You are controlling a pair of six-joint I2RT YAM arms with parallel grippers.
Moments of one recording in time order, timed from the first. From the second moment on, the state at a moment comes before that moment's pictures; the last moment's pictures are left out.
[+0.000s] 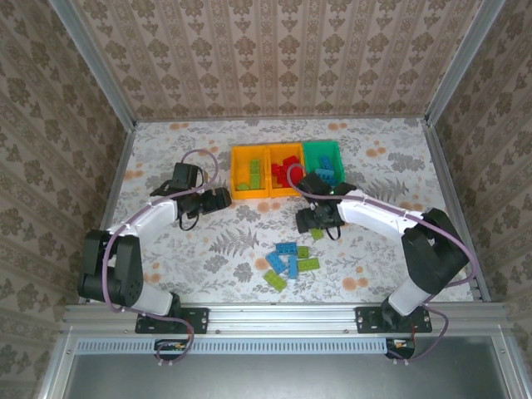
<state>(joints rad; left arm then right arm) -0.26 1.46 0.85 -0.40 0.23 -0.44 0.62 1.61 1.04 -0.75 0.15 0.44</state>
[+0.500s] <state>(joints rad) -0.27 1.47 0.83 -0.38 0.23 -0.45 0.59 1.78 1.06 -0.73 0.13 0.41</state>
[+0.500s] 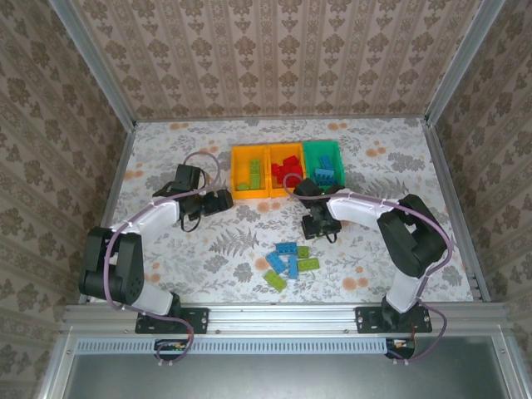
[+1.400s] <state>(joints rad) -0.30 1.46 0.81 -0.39 0.21 -0.45 0.58 2.11 1.76 -0.47 -0.20 0.58</state>
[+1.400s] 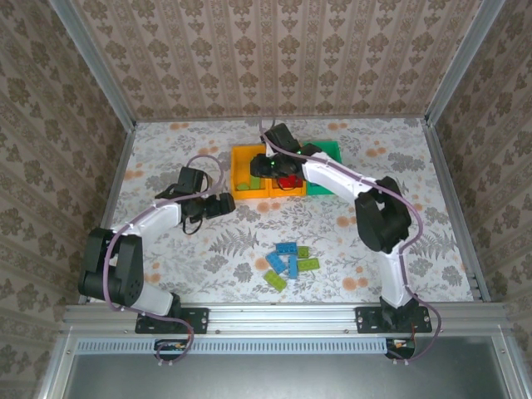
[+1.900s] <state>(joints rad) -0.33 1.45 0.79 -0.39 0.19 -0.45 0.55 2.20 1.83 -0.41 -0.29 0.68</state>
